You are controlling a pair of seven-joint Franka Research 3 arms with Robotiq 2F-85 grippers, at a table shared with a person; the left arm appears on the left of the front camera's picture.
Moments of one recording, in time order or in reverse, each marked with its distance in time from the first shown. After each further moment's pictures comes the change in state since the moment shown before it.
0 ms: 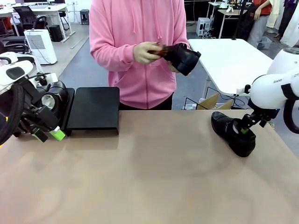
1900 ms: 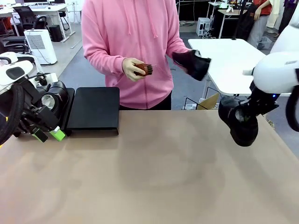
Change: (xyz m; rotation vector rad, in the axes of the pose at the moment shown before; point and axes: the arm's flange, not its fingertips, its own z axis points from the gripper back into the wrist) left arm 0.000 0.000 0.000 0.000 0.000 0.000; right arm -0.025 0.066 0.117 0.029 -0.104 -0.415
